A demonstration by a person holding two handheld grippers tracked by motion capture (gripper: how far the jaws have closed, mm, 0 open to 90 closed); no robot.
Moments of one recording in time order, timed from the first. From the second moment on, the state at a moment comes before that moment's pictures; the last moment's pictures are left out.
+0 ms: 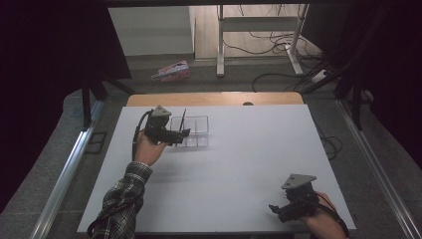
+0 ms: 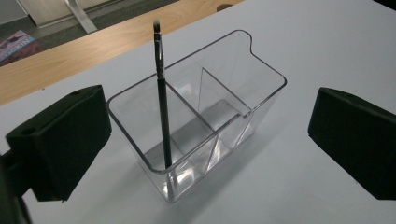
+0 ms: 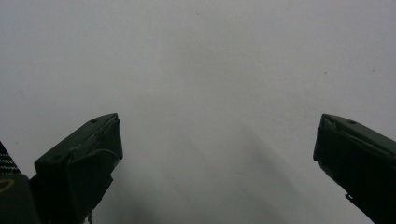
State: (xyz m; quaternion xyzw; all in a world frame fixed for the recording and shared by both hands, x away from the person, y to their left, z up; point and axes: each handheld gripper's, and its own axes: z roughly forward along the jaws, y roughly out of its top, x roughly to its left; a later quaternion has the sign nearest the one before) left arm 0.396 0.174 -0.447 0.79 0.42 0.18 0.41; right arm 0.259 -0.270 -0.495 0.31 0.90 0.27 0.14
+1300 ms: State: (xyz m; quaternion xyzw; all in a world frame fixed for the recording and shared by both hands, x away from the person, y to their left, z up) left arm 0.361 0.179 -0.455 0.80 0.41 0.17 0.41; right arm 0.258 -0.270 -0.495 0.31 0.90 0.27 0.14
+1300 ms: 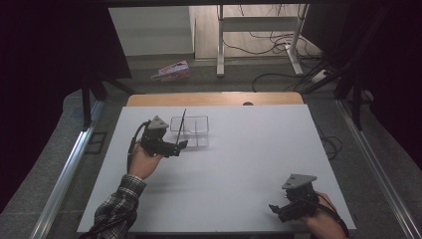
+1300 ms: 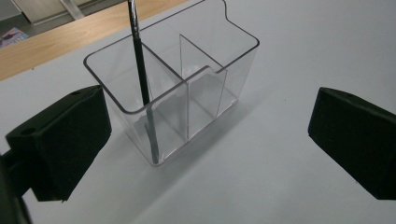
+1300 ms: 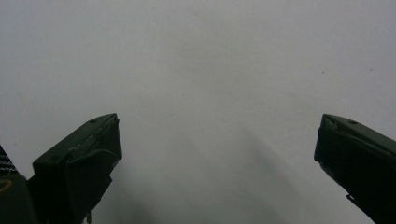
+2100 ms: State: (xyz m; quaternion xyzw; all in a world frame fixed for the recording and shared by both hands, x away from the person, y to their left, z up) left arm 0.340 0.193 -0.462 0.79 0.41 0.17 0.42; right arm 0.258 -0.270 -0.495 0.31 0.90 0.27 0.14
